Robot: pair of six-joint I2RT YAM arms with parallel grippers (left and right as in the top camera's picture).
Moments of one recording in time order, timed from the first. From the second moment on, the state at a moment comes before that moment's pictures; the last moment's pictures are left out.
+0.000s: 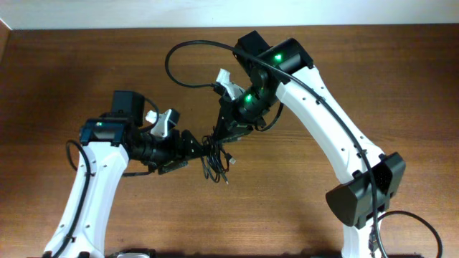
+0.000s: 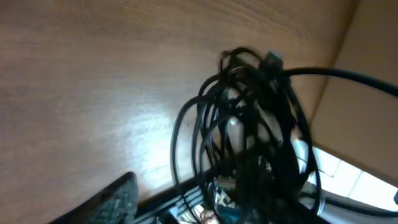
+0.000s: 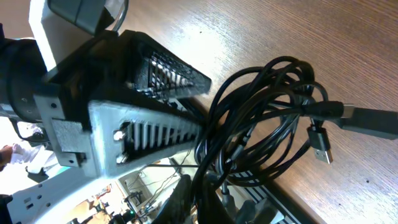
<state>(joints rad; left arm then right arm) -0.03 1.40 1.15 -1.17 0.72 -0.25 0.57 2.06 2.16 -1.57 -0.82 0.20</state>
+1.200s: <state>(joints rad) -0.20 1.40 1.15 -1.10 0.77 -0.60 0.55 1.60 2.17 -1.45 -0.83 0.20</state>
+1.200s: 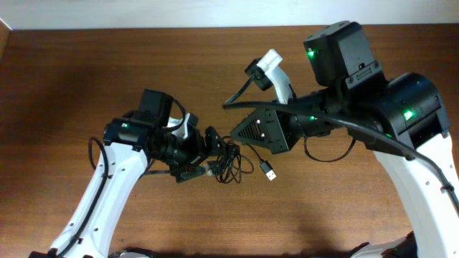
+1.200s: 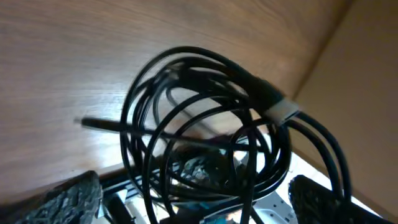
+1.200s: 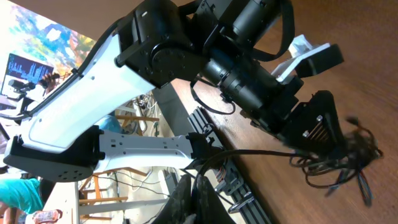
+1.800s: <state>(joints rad) -0.29 1.40 1.15 -1.09 0.94 -0.67 0.55 1.61 2.17 -1.47 -0.84 0.20</state>
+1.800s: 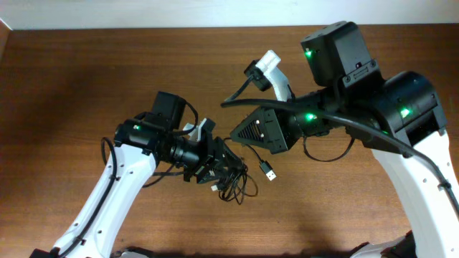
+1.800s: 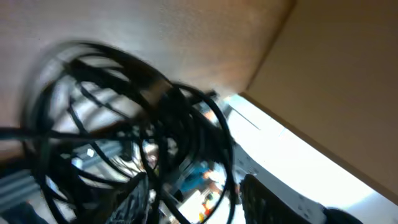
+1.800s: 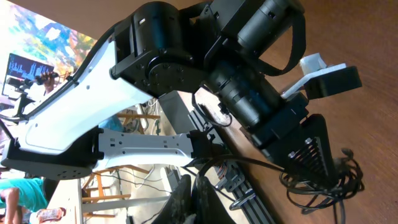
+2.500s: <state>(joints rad) -0.29 1.40 1.15 -1.06 0.36 -0.73 0.55 1.61 2.17 -1.56 -0.63 0.21</state>
